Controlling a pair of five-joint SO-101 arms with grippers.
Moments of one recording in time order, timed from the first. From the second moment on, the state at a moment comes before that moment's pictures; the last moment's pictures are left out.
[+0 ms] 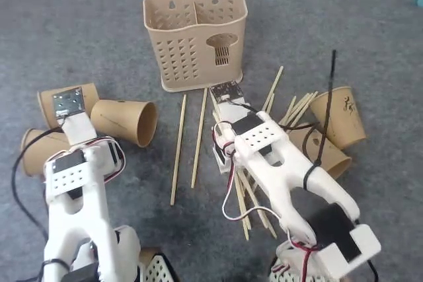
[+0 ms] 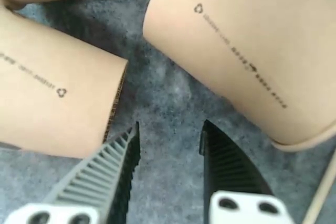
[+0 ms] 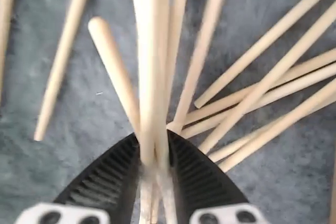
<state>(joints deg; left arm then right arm) -28.3 -33.1 65.8 47.5 2.2 -34.1 -4.7 34.6 62.4 -11.6</state>
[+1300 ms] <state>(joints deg) -28.3 -33.1 65.8 47.5 3.5 -43.0 20.5 12.4 41.1 -23.3</state>
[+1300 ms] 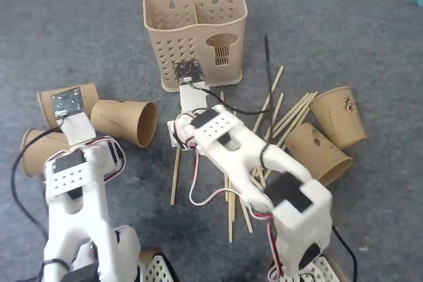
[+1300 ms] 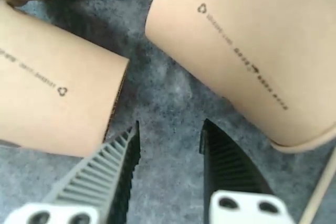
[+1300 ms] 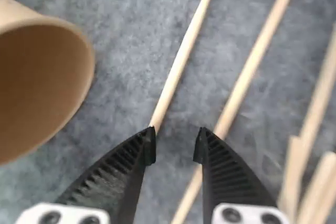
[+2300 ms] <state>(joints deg) -28.3 -33.1 65.8 47.5 3.5 -41.8 20.7 6.6 54.4 -22.3</state>
